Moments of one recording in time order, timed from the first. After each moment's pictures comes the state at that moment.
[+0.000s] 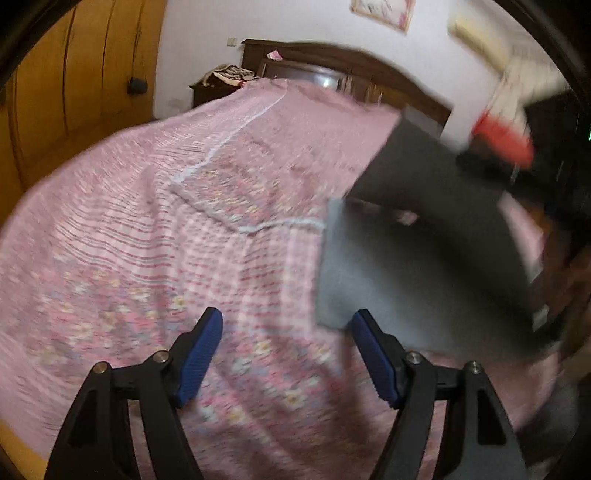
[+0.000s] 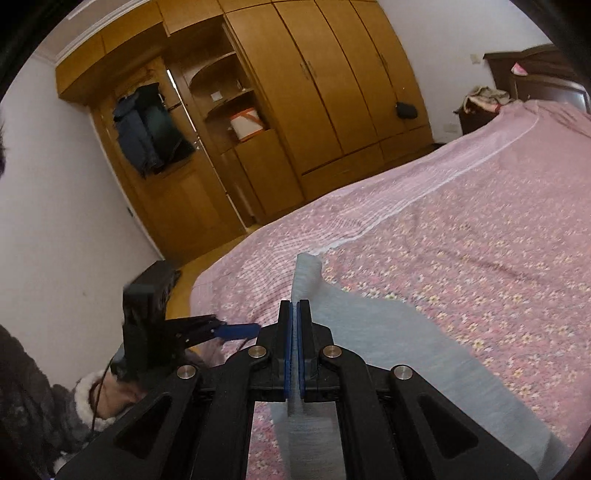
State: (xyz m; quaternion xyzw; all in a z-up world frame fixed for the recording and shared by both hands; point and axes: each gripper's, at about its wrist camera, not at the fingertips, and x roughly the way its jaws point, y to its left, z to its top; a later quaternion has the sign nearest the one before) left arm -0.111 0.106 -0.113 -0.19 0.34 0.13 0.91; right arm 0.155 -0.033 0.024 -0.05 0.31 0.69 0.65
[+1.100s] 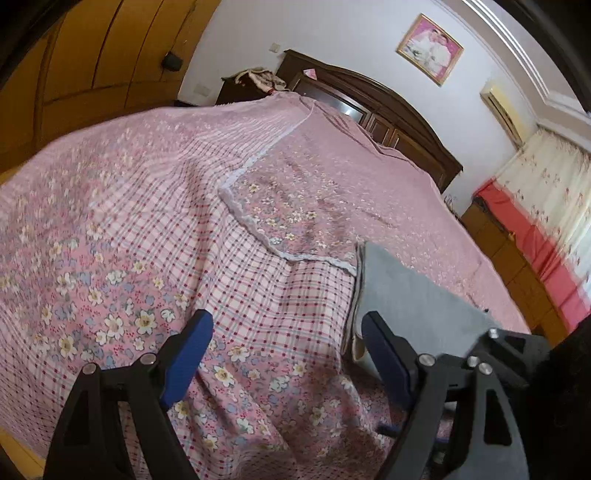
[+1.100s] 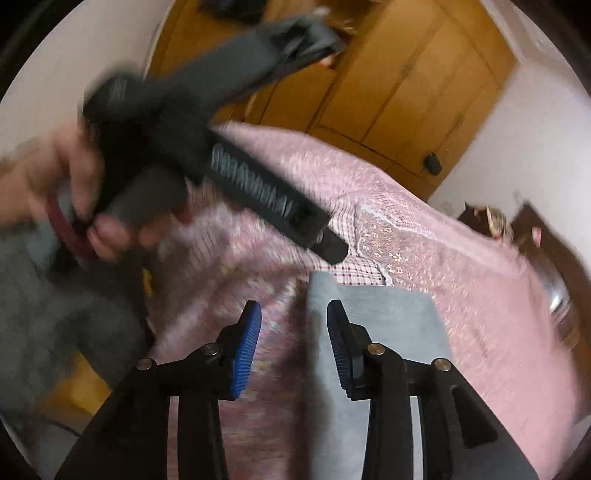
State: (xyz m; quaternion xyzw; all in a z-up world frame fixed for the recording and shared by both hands) left arm -0.133 0.154 -0.115 -0.28 0.29 0.15 0.90; right arm -0.011 -0.002 -0.042 -0.39 0.11 0.61 0.68
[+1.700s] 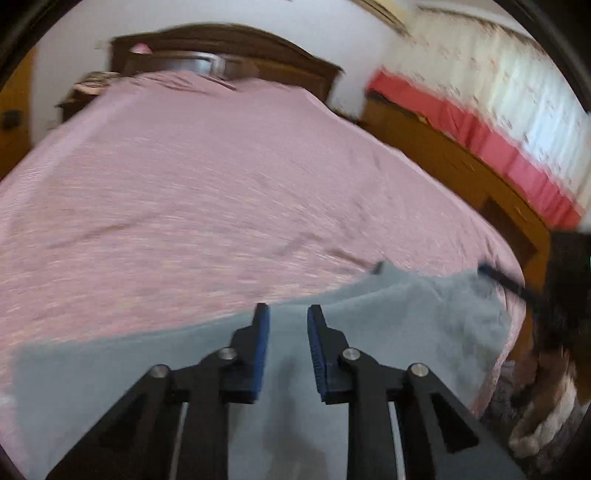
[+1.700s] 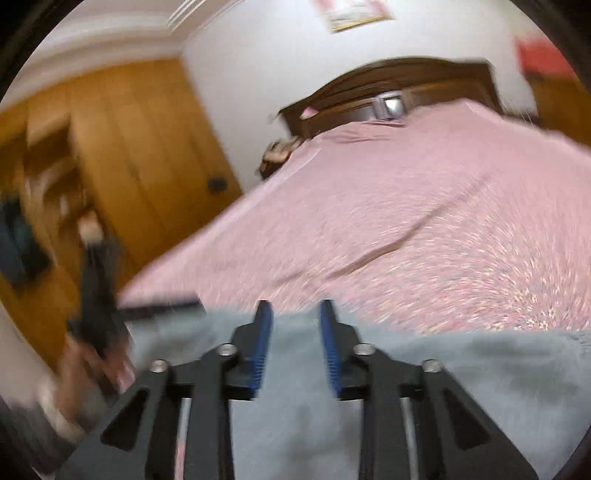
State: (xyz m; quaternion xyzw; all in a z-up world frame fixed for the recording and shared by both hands) left arm 0.102 -0.062 -0.080 -0.10 0.39 -0.08 0.91; right arm 0.212 -0.371 0.022 0.11 0.29 0.37 0.87
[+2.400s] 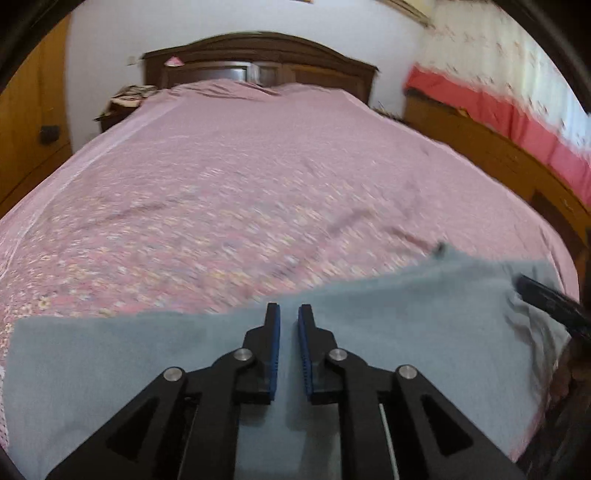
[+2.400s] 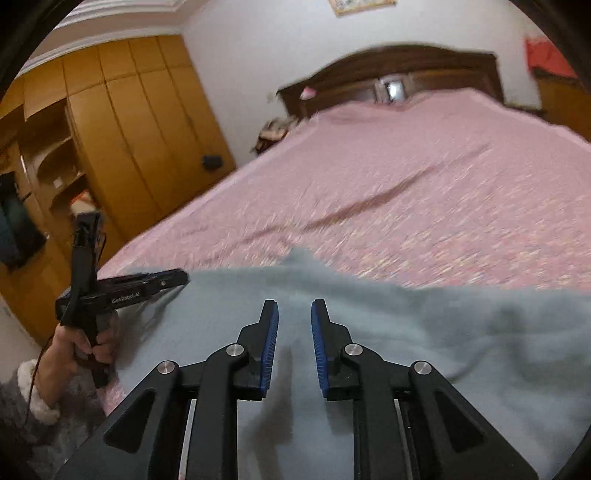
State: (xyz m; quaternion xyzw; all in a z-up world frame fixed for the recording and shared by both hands) left arm 0.078 -0.055 -0.105 -0.07 0.38 0.03 0.92; right arm 0.214 -0.339 -0.023 0.03 0.33 0.39 0.86
